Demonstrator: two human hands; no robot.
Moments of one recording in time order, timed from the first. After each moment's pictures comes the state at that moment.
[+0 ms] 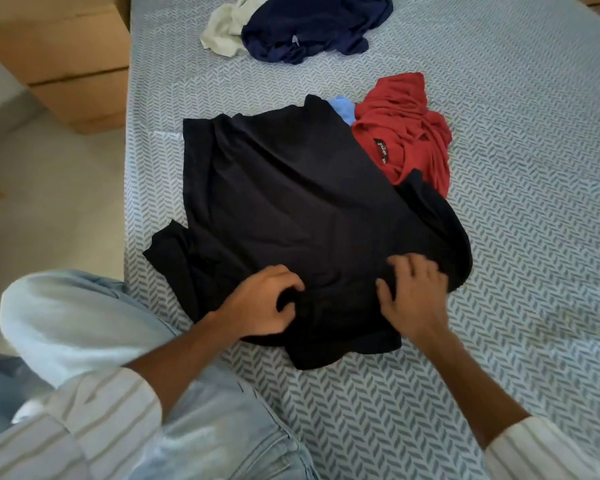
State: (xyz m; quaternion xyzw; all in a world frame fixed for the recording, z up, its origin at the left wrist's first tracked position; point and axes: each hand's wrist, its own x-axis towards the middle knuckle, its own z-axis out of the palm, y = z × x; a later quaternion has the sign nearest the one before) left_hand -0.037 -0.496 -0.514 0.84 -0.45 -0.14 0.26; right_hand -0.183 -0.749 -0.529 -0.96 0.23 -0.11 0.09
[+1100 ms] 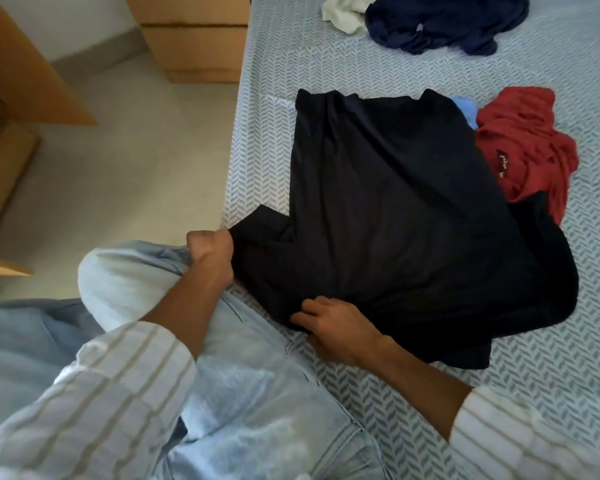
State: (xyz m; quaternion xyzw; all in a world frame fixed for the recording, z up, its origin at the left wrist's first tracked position) left_hand 0.024 -0.329 -0.497 0.90 0.29 -0.13 0.31; right_hand -0.116 -0.528 -0.536 -0.94 -0.29 0.07 0.16
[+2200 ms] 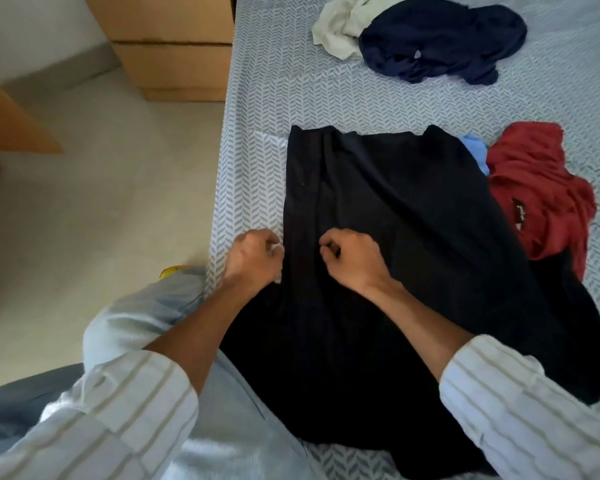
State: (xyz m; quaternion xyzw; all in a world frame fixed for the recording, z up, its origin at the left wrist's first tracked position) left_hand 0.130 -0.390 -0.508 0.94 -0.01 -0.13 0.31; right_hand 0.089 -0.583 -0.520 -0.96 0.06 0.06 0.26
